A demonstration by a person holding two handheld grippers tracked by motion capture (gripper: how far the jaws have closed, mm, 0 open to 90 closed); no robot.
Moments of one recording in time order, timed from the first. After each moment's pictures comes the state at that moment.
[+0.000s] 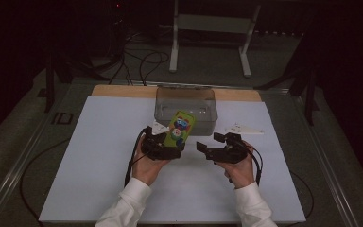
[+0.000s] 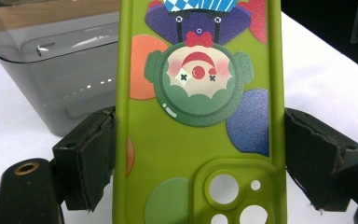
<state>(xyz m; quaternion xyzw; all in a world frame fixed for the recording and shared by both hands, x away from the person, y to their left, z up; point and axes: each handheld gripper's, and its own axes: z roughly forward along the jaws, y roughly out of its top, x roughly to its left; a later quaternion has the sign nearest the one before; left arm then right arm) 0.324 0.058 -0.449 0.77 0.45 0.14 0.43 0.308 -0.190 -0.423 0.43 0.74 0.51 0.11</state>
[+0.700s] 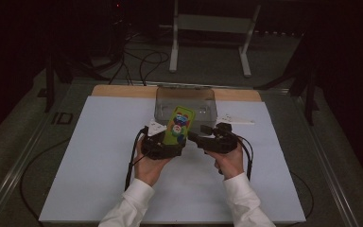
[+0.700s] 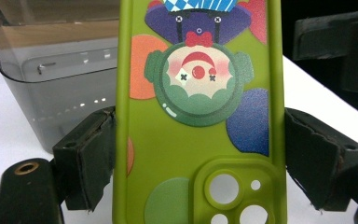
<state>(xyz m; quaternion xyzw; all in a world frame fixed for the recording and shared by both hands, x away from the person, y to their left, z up) 0.320 0.059 -0.446 0.73 0.45 0.15 0.48 0.328 -0.166 -0.413 0.43 0.72 0.53 0.09</state>
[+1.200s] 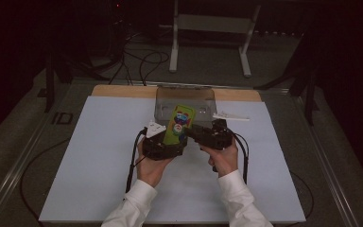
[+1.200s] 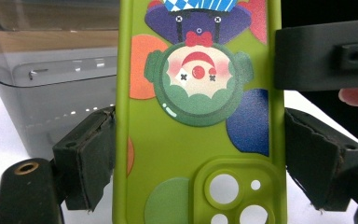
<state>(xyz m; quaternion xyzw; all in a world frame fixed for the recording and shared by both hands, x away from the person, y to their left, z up) 0.317 0.057 -0.447 0.71 0.46 0.14 0.51 0.339 -0.156 -0.416 0.45 0.71 0.54 0.04</state>
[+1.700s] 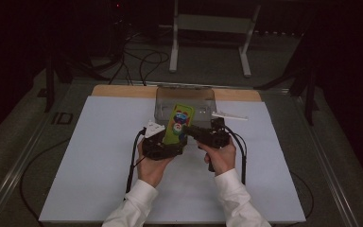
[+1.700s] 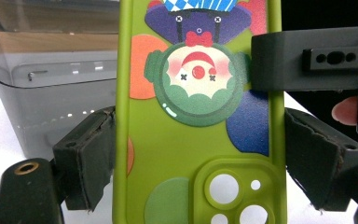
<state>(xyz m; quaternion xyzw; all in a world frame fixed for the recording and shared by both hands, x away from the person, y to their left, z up) 0.317 0.058 -0.448 0.70 0.47 0.14 0.52 0.343 -0.150 -0.419 0.48 0.68 0.55 0.01</state>
